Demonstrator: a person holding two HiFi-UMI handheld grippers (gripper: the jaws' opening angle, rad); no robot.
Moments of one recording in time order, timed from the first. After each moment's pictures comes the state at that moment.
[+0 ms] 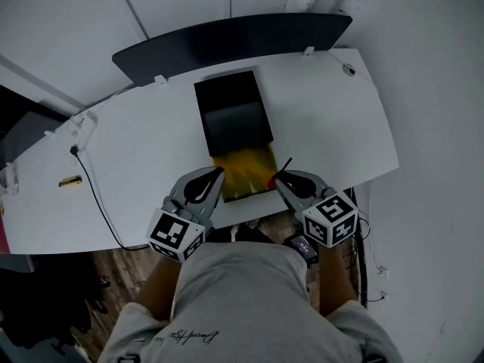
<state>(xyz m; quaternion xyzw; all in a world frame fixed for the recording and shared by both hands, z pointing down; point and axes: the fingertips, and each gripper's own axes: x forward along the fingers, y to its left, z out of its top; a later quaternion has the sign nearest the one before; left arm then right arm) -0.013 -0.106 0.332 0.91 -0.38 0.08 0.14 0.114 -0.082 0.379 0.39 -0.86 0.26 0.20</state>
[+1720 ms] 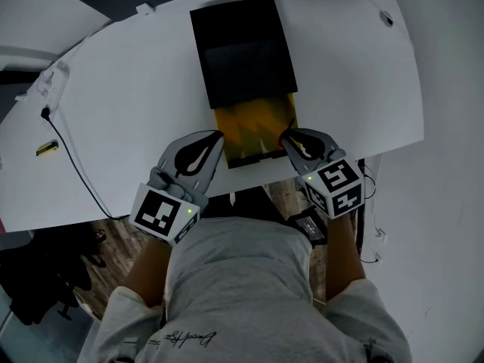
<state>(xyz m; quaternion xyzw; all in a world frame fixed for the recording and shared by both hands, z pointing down) -0.033 -0.119 0.411 0.90 -0.37 0.11 0.19 0.100 -0.100 0.490 0.36 -0.83 0.27 0.34</state>
